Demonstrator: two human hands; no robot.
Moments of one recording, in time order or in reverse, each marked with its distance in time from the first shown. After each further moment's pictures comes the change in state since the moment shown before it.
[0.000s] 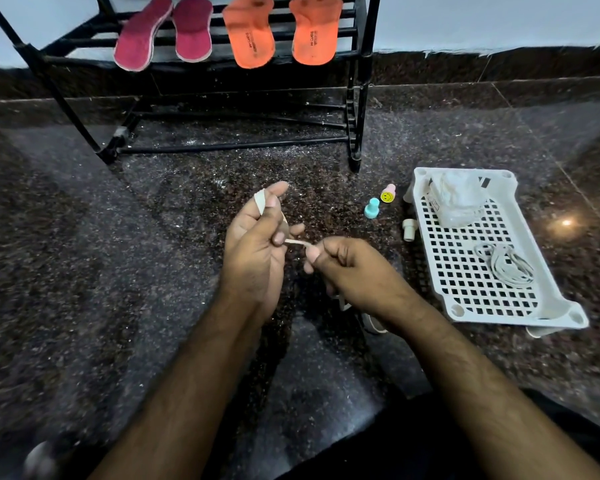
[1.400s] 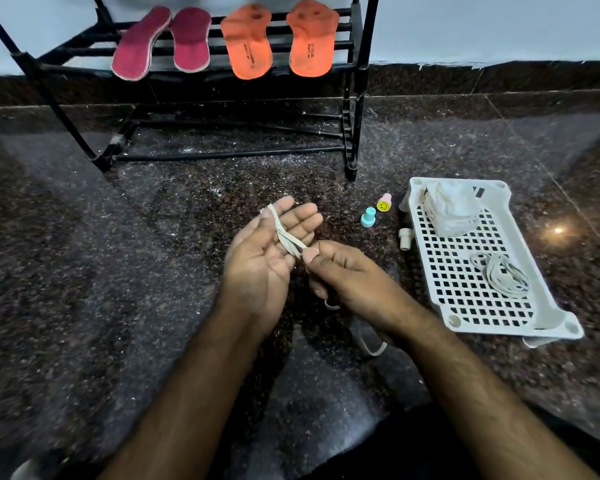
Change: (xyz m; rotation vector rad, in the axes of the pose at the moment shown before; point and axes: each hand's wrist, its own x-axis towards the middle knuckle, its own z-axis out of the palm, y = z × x) left_hand -0.004 0.007 0.007 -0.264 -0.043 -0.161; right_hand -0.006 -0.018 0.000 0.209 -0.047 -0.062
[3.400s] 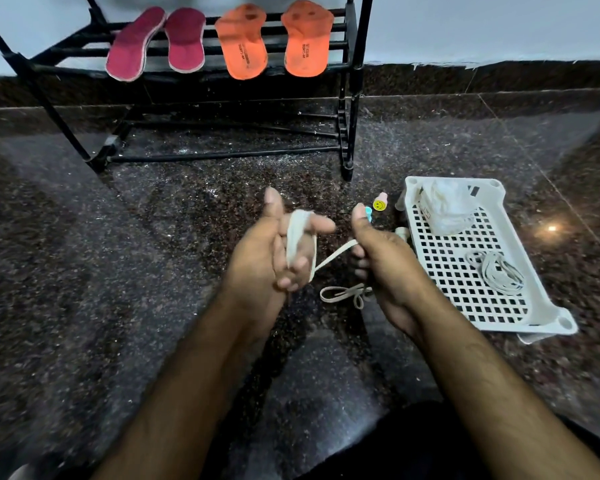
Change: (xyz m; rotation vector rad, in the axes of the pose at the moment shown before) left_hand -0.014 0.008 0.013 0.374 -0.248 -0.084; right_hand 0.003 0.004 -0.025 0.233 0.366 0.213
